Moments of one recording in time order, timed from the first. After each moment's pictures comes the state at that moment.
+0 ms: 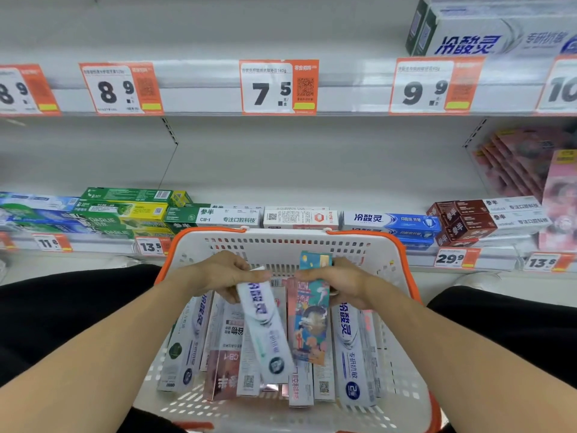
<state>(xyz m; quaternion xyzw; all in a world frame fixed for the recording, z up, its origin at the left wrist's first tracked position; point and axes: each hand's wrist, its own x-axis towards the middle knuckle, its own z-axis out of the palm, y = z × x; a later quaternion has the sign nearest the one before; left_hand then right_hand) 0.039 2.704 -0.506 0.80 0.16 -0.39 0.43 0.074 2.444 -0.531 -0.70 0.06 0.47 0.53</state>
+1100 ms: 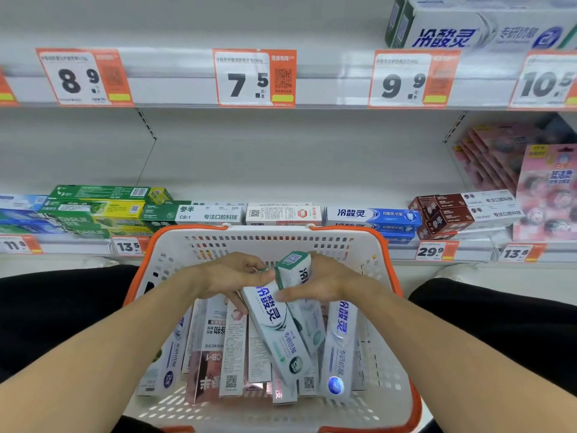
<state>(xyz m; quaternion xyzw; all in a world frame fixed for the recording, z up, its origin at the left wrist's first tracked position) 0.040 2.667 -0.499 0.73 0.06 -0.43 0.52 0.073 2.441 -0.527 -0.83 -0.12 0.41 0.35</state>
